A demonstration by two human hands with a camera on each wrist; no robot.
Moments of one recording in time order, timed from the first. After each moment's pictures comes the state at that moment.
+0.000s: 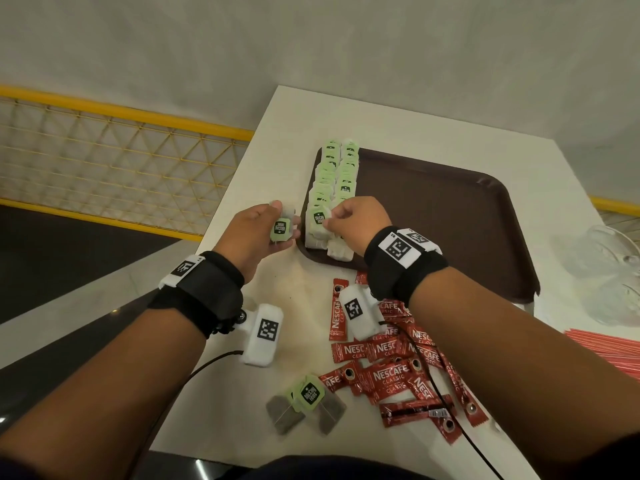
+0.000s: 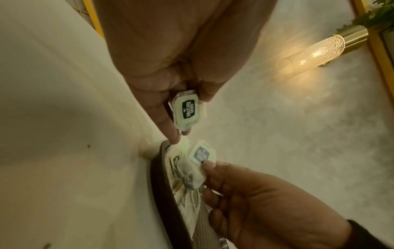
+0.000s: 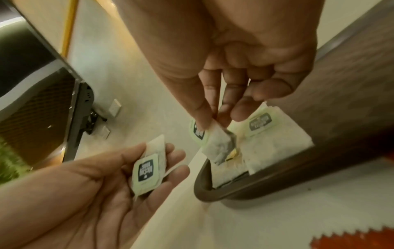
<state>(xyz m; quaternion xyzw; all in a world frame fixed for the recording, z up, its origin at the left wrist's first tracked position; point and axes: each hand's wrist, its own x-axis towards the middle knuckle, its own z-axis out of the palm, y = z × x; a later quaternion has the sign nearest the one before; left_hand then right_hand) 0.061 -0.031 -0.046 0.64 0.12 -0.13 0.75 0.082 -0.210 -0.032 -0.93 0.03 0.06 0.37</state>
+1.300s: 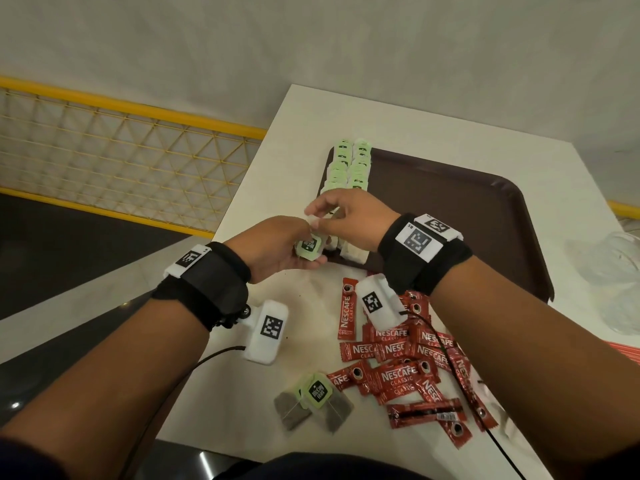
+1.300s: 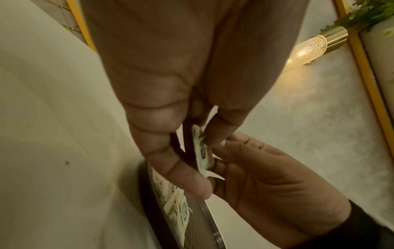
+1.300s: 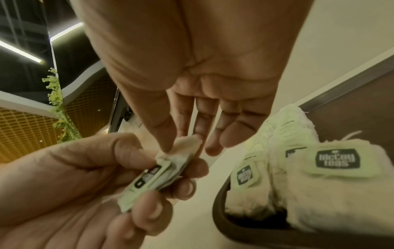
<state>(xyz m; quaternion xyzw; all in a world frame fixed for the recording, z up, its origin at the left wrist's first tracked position) 0.051 -0.032 -0.030 0.60 0.05 -0.31 0.73 0.083 -0.199 -0.011 -0.90 -0.17 0.13 0.38</state>
